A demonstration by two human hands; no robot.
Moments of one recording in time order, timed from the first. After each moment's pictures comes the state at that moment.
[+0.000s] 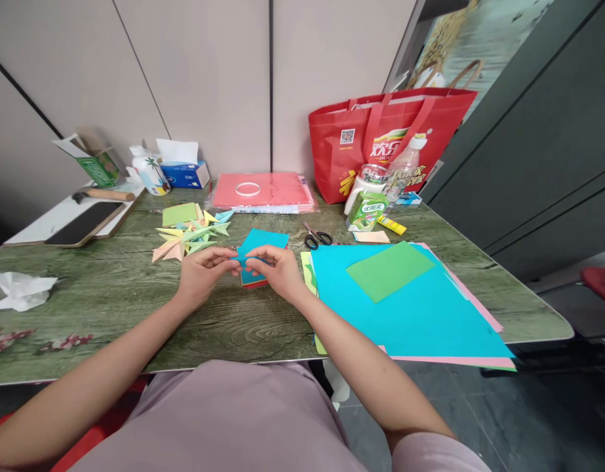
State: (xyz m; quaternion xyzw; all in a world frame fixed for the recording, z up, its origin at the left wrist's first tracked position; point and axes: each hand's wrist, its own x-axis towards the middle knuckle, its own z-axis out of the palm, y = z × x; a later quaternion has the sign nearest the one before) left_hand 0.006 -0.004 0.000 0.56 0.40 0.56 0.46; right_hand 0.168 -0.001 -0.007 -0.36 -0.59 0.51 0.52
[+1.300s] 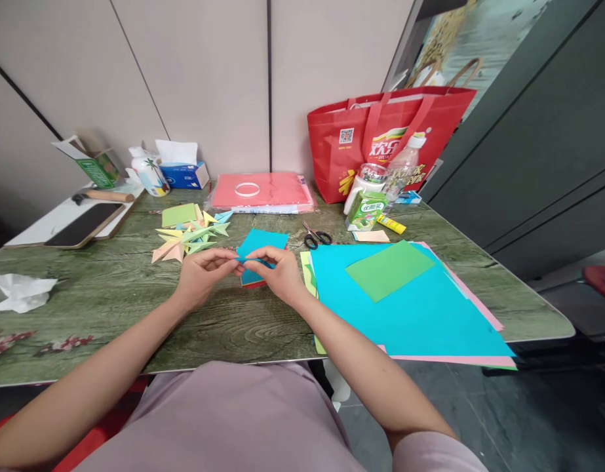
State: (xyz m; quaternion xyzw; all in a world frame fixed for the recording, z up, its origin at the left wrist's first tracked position) left_hand 0.005 -0.007 0.006 0.59 0.37 0.52 0.48; right_hand 0.169 -0.003 -0.006 -0.39 -0.64 0.39 0.54
